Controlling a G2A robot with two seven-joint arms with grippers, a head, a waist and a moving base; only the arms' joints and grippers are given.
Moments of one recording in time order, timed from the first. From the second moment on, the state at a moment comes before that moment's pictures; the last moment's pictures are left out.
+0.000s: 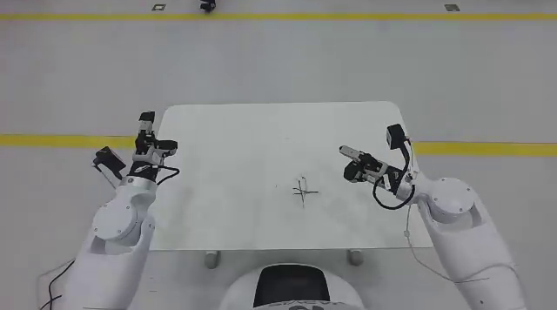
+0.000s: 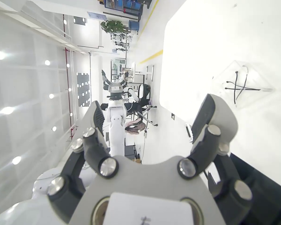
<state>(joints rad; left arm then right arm) 1.73 -1.15 -1.60 -1.80 -0.42 0.00 0.00 -1.57 -1.11 1.45 -1.70 0.16 0.06 0.84</state>
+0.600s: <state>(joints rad) 1.73 -1.15 -1.60 -1.80 -0.42 0.00 0.00 -1.35 -1.11 1.22 -1.67 -0.12 0.11 1.04</state>
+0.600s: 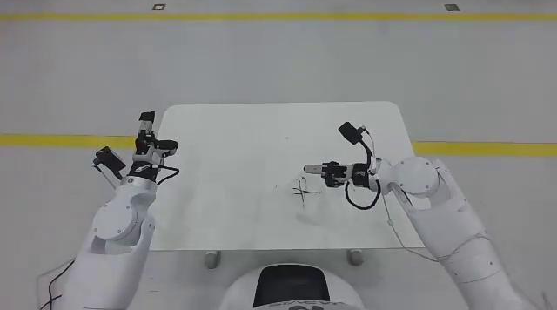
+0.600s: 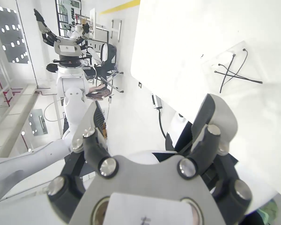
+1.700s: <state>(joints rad) 1.73 -1.15 -1.60 -1.80 -0.42 0.00 0.00 -1.05 -1.15 0.81 -1.61 -0.68 0.34 1.31</state>
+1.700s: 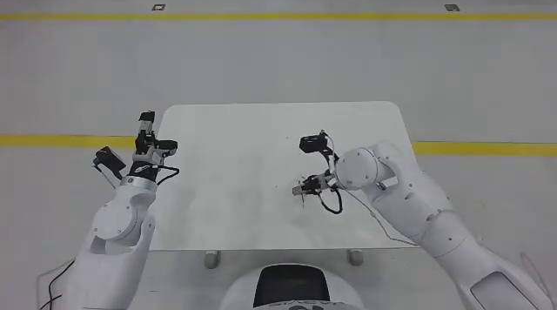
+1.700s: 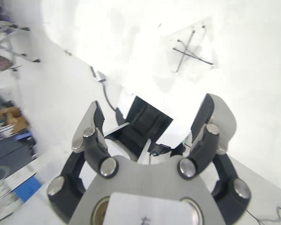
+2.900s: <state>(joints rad) 1.73 -1.15 -1.60 -1.80 -0.42 0.00 0.00 -0.83 -1.36 0.54 -1.20 -0.84 0.33 1.32</state>
